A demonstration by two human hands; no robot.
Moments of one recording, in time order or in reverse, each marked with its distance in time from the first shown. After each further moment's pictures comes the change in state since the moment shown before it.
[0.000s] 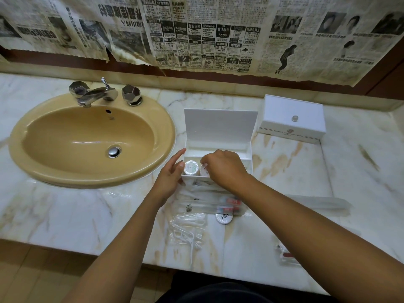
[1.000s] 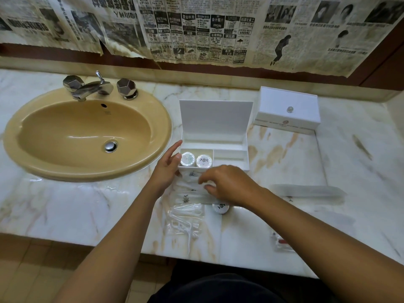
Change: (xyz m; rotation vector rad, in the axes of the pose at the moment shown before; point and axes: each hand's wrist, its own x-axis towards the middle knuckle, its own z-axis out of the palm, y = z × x) left_hand 0.001 -0.001 0.000 0.036 0.016 0.024; right_hand -0.058 0.001 -0.003 0.214 -0.202 -0.115
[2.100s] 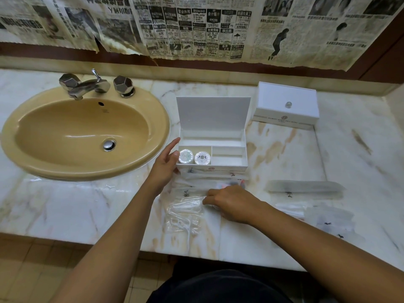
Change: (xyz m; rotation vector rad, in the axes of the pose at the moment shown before) left_hand 0.001 -0.003 0.000 0.020 0.006 -0.024; right_hand -0.025 0.018 0.050 -0.229 -0.199 -0.172
